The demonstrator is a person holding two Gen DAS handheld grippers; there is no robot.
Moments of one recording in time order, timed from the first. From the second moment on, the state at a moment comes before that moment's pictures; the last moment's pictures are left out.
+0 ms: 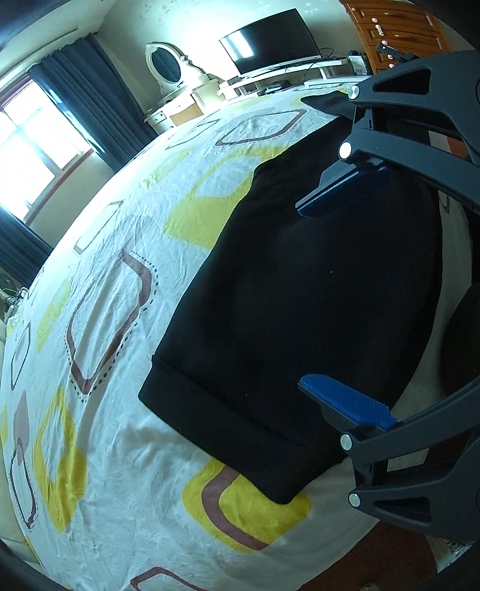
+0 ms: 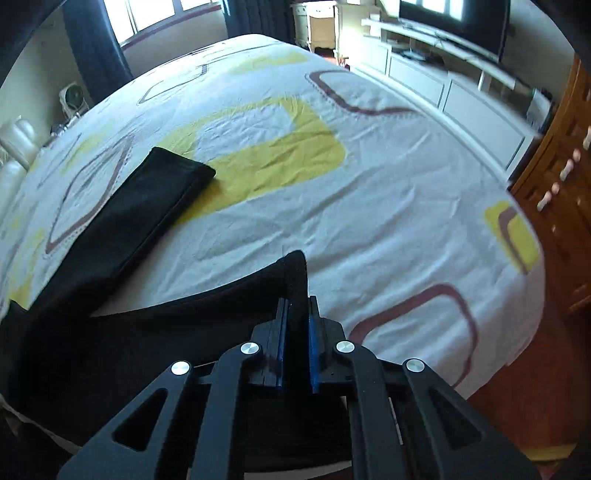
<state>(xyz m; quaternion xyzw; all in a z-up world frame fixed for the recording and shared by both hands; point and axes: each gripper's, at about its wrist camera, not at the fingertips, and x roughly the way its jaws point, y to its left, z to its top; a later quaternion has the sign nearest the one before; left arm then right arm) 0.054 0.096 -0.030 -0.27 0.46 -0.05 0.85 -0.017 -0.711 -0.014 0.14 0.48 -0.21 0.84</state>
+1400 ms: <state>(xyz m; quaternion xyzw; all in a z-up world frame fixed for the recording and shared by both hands) 0.064 0.058 -0.051 -0.18 0.49 -0.07 0.85 0.097 -0.613 0.028 0.33 0.40 -0.19 0.83</state>
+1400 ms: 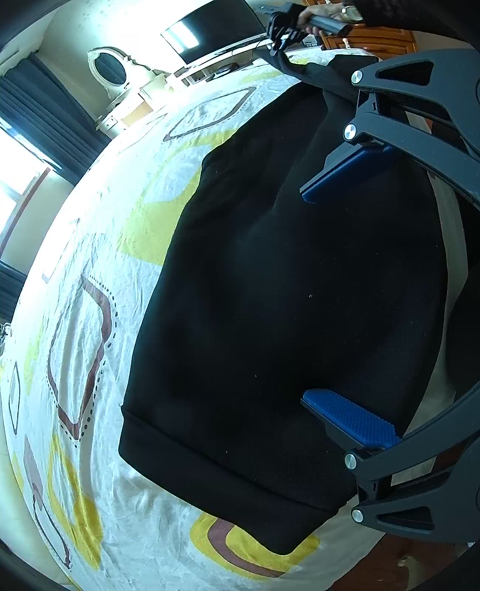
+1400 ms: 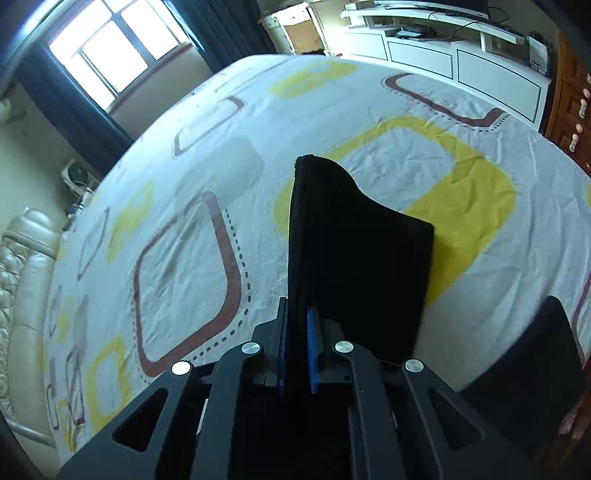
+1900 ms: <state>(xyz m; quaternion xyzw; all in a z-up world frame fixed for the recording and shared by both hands) 0.058 0.051 -0.053 -0.15 0.48 -0.06 0.86 -0.113 -0.670 -0.062 0.55 0.28 -0.17 0.77</state>
